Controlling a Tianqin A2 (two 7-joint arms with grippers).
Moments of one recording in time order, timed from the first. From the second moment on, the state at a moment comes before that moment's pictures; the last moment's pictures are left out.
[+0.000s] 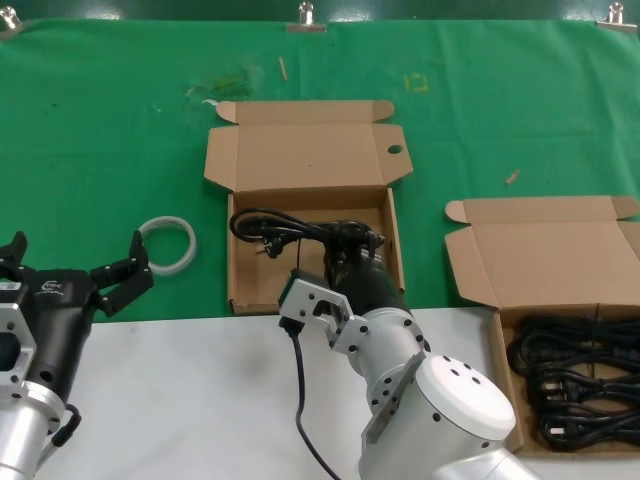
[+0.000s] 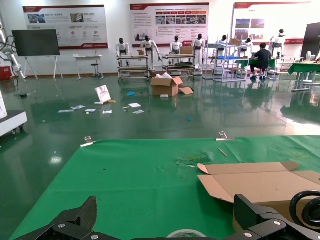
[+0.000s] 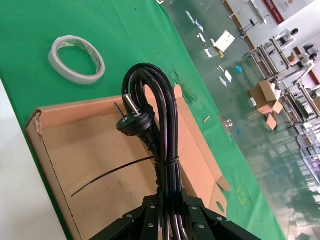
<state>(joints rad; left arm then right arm) 0.00 -0.30 1.60 -1.60 -1.80 0.00 0.00 0.43 0.06 -2.32 1.36 2.53 0.69 -1.60</state>
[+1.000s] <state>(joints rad) 0.00 -0.30 1.60 -1.60 -1.80 0.00 0.00 0.44 0.07 -2.33 1.35 2.54 0.69 -1.59</state>
